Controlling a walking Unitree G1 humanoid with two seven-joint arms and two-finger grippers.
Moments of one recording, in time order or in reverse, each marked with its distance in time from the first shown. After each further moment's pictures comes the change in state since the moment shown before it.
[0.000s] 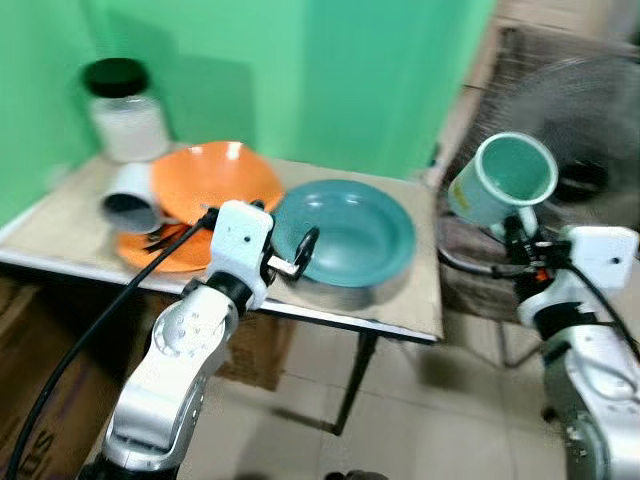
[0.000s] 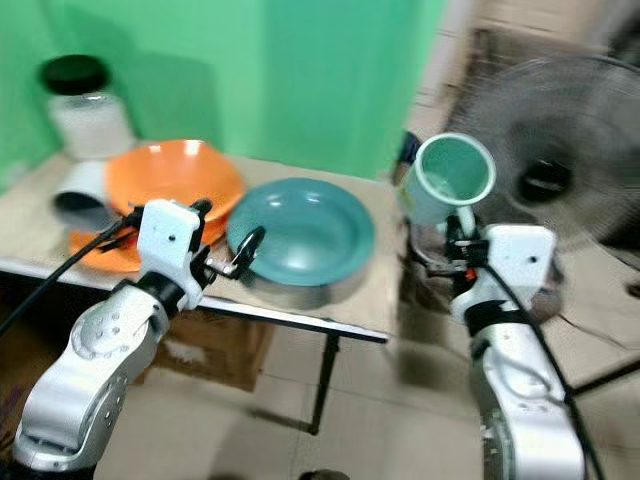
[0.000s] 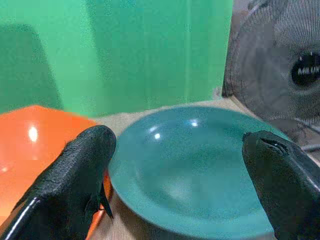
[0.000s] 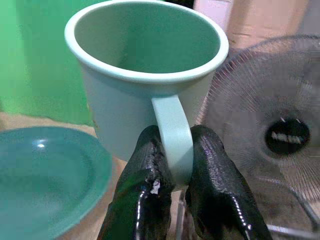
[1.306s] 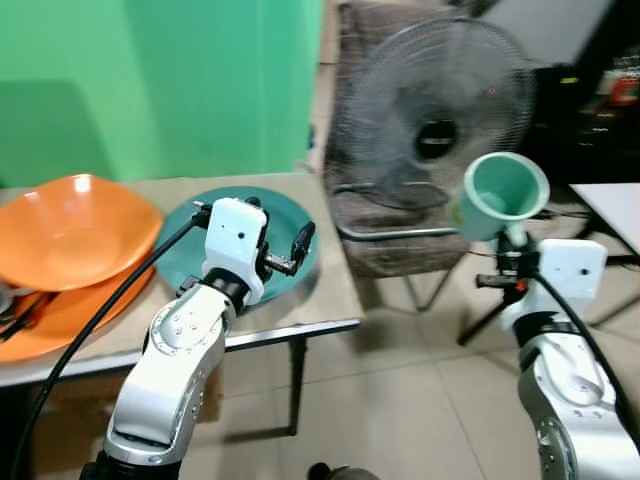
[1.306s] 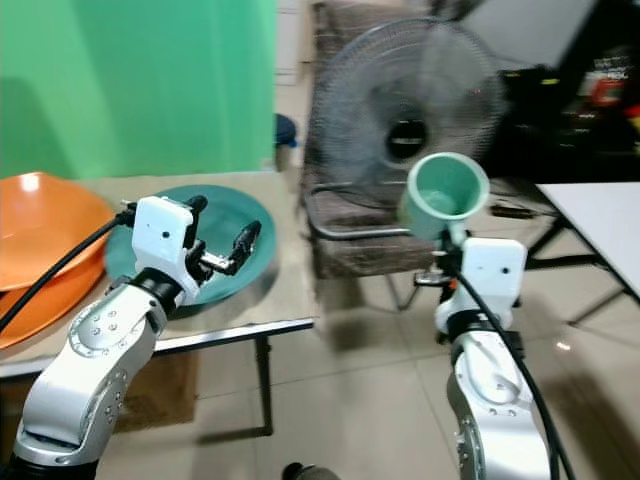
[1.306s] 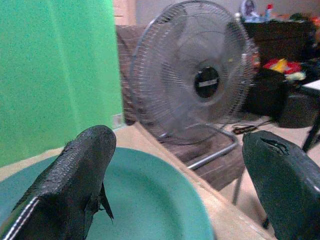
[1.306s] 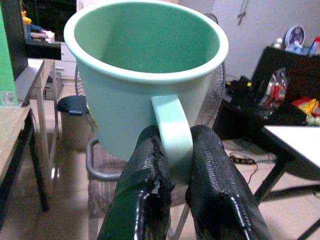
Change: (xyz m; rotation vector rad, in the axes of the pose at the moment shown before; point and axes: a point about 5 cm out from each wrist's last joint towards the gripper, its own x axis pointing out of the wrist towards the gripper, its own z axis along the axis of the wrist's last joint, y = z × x) left arm 0.003 0.004 0.002 -0.036 -0.020 0.011; right arm 0.000 0.014 -0.016 -0.053 0.055 -0.052
